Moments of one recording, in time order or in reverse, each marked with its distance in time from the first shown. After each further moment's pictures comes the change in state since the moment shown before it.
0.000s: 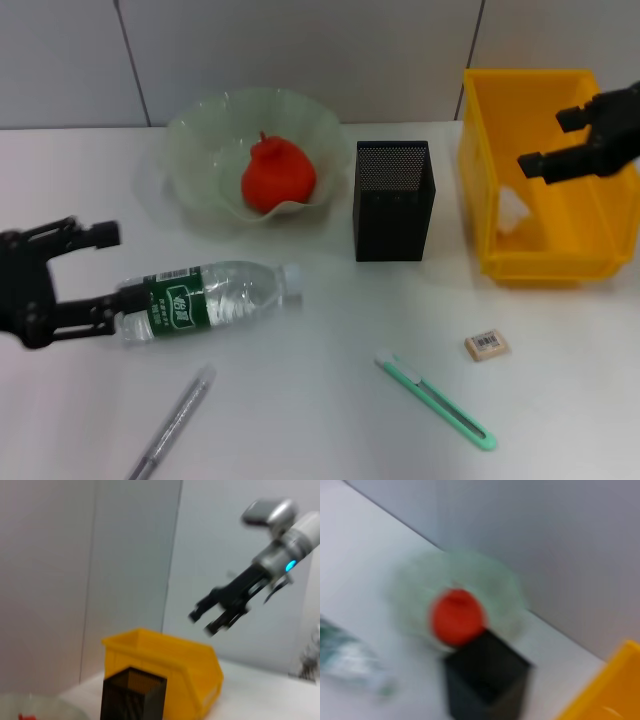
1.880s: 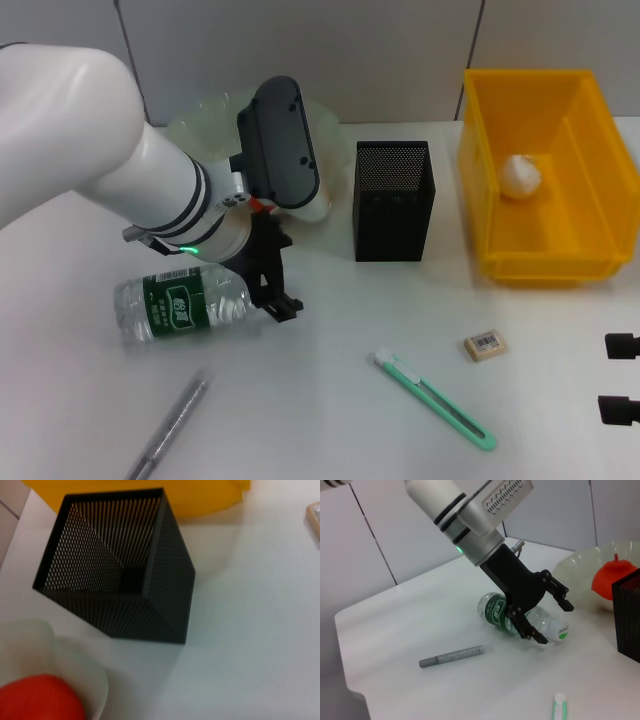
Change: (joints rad) left arm -0.528 -0.084 0.900 0.050 0.812 -0.698 -0.654; right arm -0.357 0.001 0.269 0.272 0.336 -0.393 -0.508
